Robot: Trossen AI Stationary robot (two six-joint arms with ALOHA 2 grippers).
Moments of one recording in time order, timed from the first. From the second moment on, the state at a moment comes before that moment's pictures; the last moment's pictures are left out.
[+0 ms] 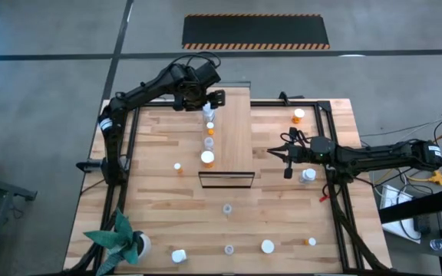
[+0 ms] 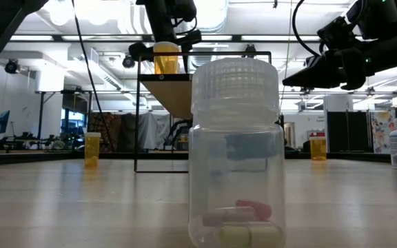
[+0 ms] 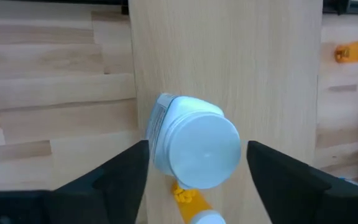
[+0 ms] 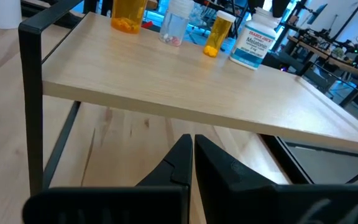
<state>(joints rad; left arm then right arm) 0.48 1.89 2.07 -1.32 -0.05 -1.05 -0.15 0.84 0.19 0.44 0.04 -0.34</state>
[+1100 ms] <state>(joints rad) 0.47 1.11 0.89 -0.20 0.02 -0.04 -0.15 0.90 0.18 0.37 0.06 -0.08</state>
